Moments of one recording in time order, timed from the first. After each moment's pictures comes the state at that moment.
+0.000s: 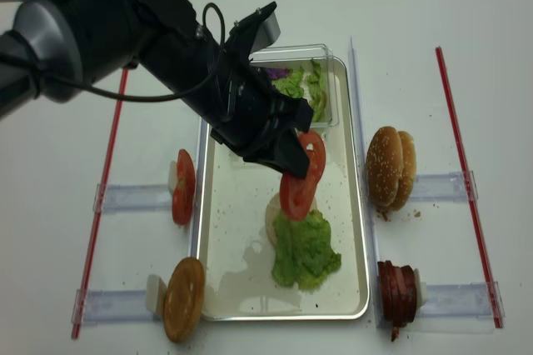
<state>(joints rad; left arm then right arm) -0.50 1.70 -1.25 -0.82 1.09 0.31 -0.03 -0.01 -0.48 0.05 1.13 -0.05</state>
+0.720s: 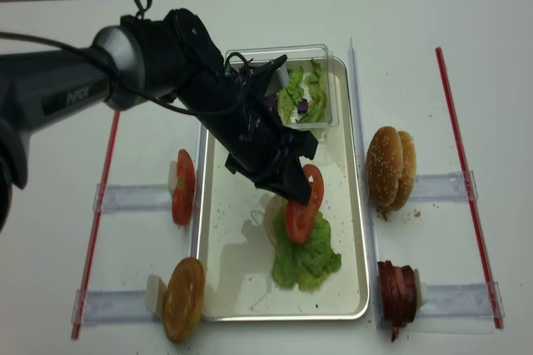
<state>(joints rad) -0.50 1.93 -1.25 -0.89 1.04 0.42 -0.03 -0.01 -0.48 0.05 1.13 -0.05</state>
